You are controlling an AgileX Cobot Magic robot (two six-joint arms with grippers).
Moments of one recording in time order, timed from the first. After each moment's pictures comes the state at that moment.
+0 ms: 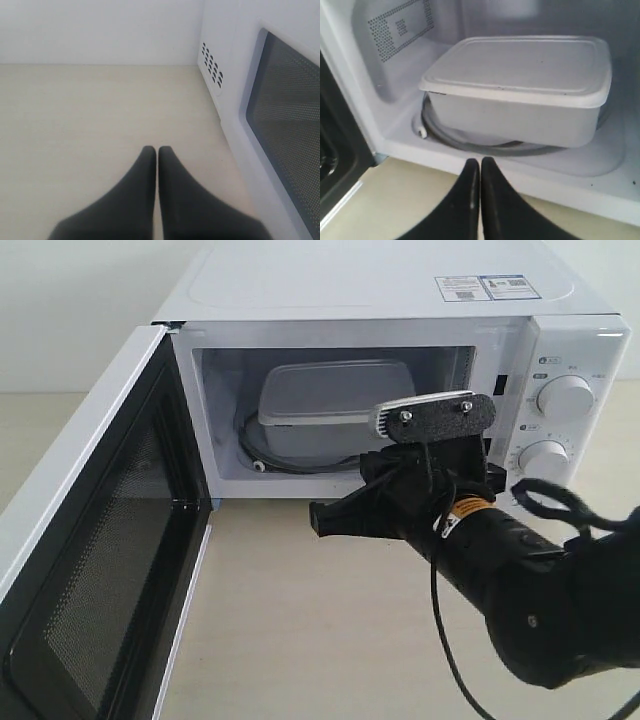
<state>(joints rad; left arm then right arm) 0.08 0.00 0.00 -0.02 0.31 -0.01 0.71 1.72 -0.59 0.54 -0.83 -0.19</state>
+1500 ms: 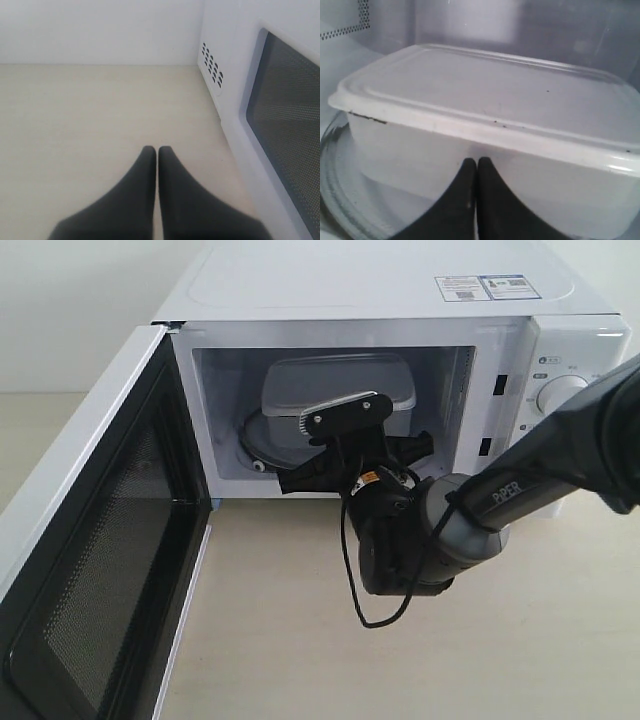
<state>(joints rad) 0.08 0.00 0.00 -0.02 0.31 -0.01 0.62 2.22 -1.06 0.61 -0.99 -0.41</state>
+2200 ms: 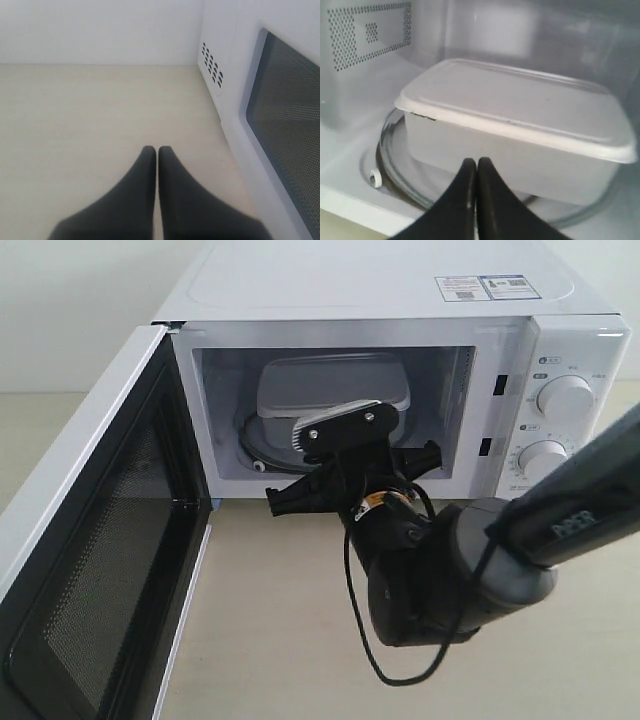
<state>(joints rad) 0.08 0.00 0.00 -0.02 0.31 -0.01 0.73 2.06 -0.88 0.66 -1.05 -0.41</state>
